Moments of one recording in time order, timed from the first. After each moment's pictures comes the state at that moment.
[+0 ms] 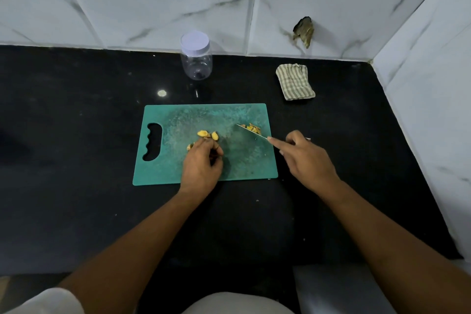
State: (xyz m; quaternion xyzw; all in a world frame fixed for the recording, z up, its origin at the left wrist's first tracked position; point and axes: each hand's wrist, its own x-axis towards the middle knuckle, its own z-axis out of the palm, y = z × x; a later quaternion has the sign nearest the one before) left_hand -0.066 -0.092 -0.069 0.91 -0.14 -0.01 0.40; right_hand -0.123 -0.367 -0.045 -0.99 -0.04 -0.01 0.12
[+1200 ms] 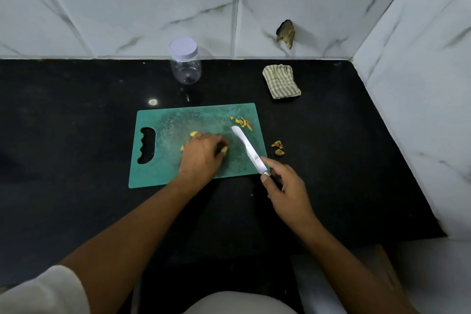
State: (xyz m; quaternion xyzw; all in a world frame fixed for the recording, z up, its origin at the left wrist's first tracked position) left_hand -0.046 -0.106 -0.052 0.94 -0.24 -0.02 0.25; right_hand -0.201 -0.288 -0.058 -0.85 0.17 -0.09 0.49
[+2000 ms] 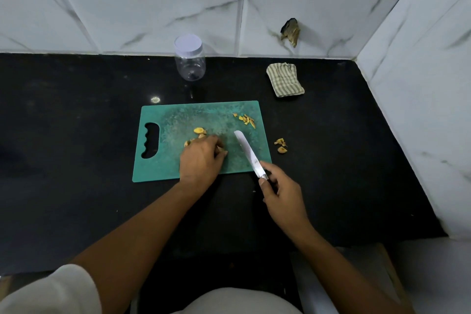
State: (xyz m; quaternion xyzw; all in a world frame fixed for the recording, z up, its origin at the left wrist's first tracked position) left_hand -0.065 -0.097 -0.058 0.95 -0.17 0.01 0.26; right_hand -0.212 -0.269 -0.056 -0.85 0.19 -0.05 0.49
